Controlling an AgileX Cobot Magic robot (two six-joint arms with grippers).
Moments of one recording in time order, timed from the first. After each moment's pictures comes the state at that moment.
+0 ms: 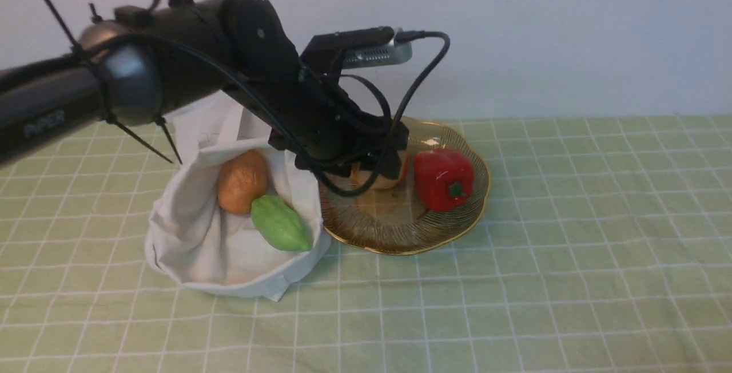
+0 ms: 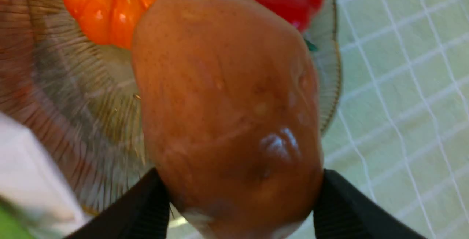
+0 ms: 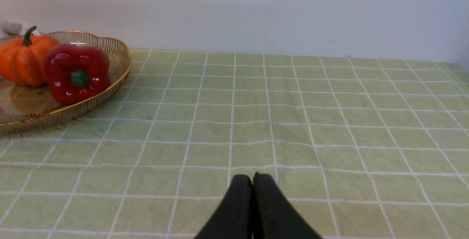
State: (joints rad) right arm 0.02 -0.01 0.02 0.02 0.37 -0.03; left arm -0.44 1.91 -1.51 -0.42 0.73 0.03
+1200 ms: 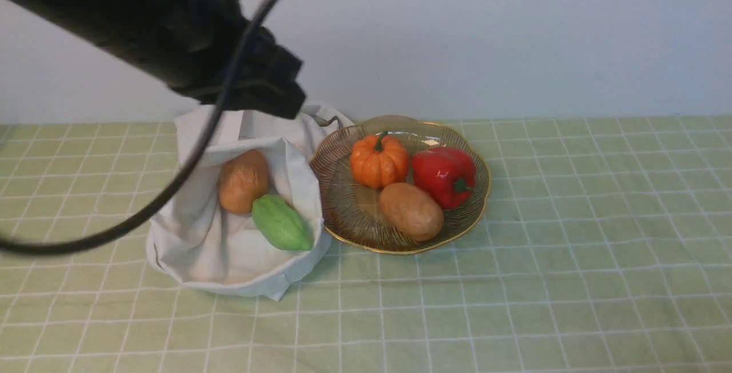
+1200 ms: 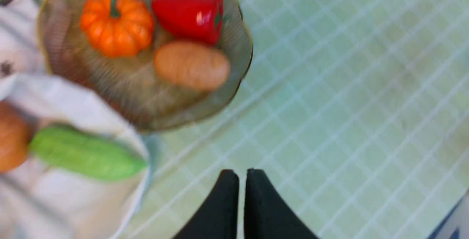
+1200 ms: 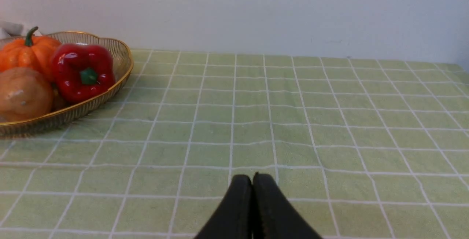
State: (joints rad) right arm 0.02 -0.01 0.02 0.02 0.37 -0.03; left arm -0.33 1.34 -1.52 -0.40 1.21 0.31
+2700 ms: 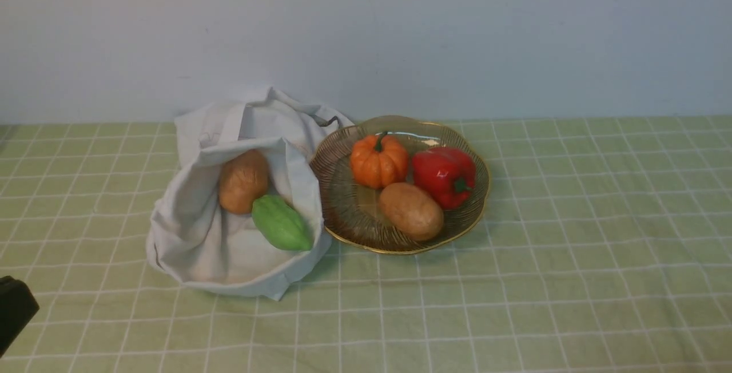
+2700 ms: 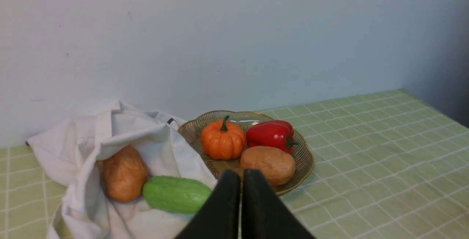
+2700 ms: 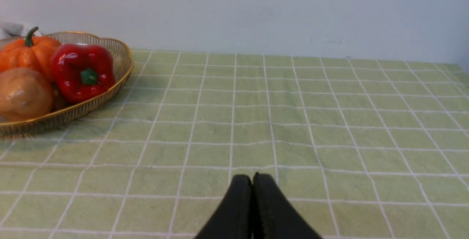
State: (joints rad) right arm 0.02 -0.01 0.02 0.02 0.37 -0.03; left arm -0.33 0.16 -0.46 -0.27 0.52 0.11
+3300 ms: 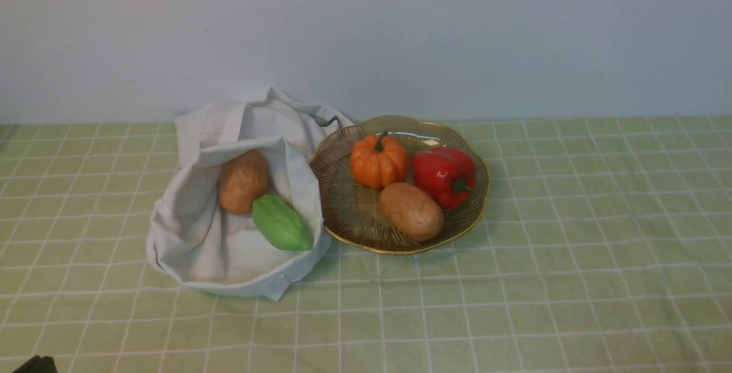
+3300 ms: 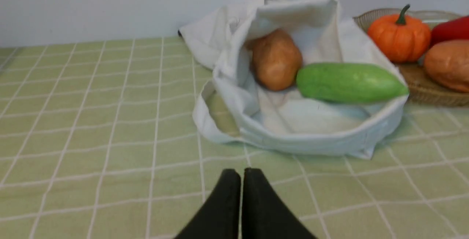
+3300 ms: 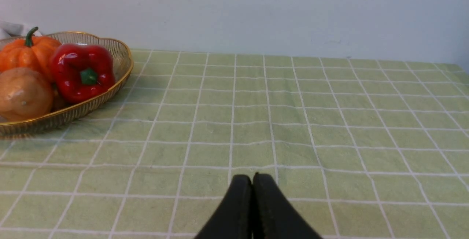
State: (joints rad) right arm 0.02 -0.01 0.02 0.02 0.37 -0.03; left arm -0.07 -0.01 0.02 -0.10 0.34 0.10
